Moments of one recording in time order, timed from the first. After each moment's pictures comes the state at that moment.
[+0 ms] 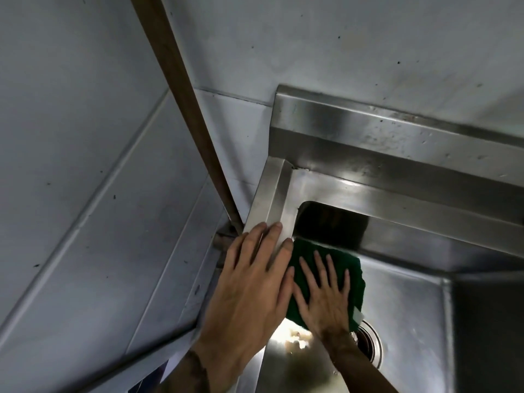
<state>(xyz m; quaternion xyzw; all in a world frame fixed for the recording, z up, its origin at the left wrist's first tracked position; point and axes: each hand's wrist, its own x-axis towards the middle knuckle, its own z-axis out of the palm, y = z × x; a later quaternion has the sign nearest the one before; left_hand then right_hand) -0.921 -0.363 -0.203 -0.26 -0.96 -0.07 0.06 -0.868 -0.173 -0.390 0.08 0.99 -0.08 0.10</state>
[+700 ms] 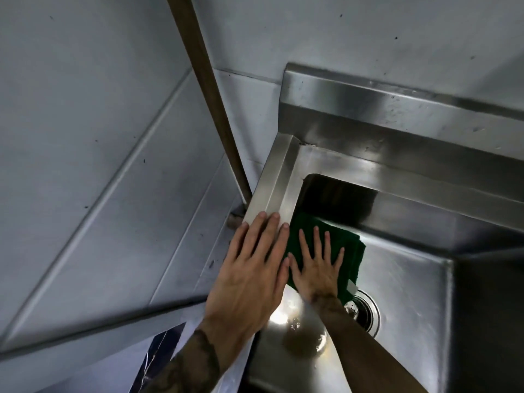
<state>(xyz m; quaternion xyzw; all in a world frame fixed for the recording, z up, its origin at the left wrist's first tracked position) -0.868 -0.377 -0.206 -0.25 -0.97 0.01 0.05 -0.873 -0.197 -0.390 0.10 0.98 -0.11 0.14</state>
